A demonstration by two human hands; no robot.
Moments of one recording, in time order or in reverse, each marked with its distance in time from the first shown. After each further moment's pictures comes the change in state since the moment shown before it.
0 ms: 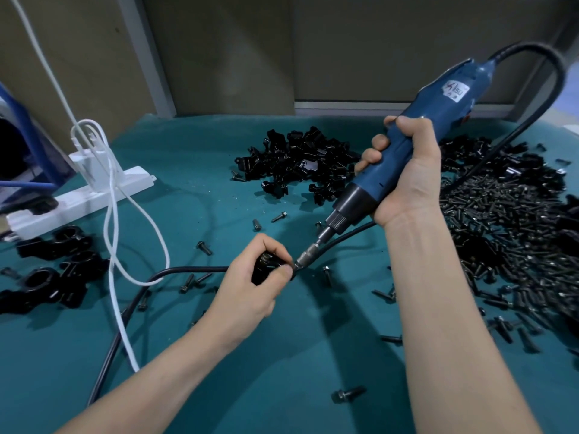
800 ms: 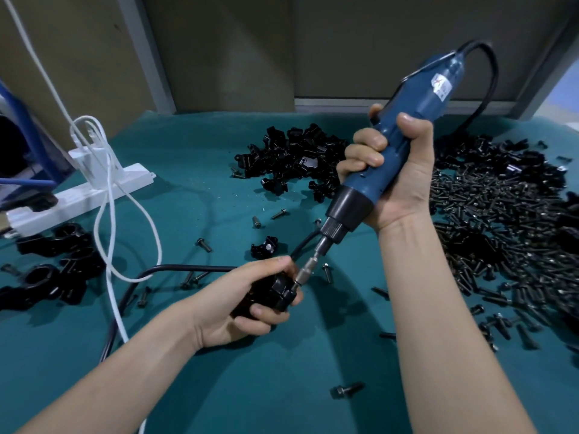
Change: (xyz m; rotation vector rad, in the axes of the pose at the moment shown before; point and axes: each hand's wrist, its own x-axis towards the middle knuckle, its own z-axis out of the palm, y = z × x) left_hand 0.006 0.007 -0.020 -0.608 -0.456 -0.699; right_hand -0.003 0.009 -0.003 0.350 -0.462 0.214
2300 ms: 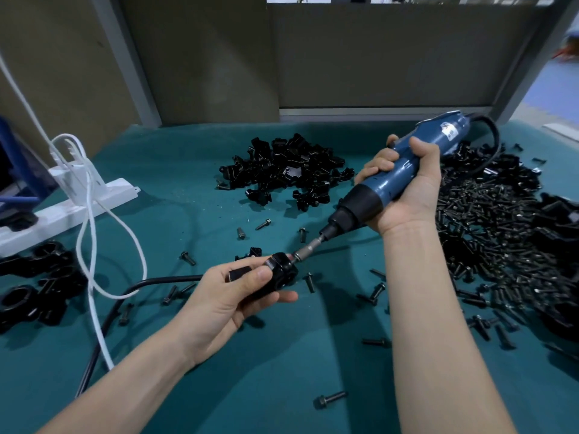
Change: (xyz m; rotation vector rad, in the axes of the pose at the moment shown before) left_hand 0.004 -0.005 0.015 0.081 0.288 0.481; right_hand -0.007 -0.034 -0.024 0.024 0.403 -0.213
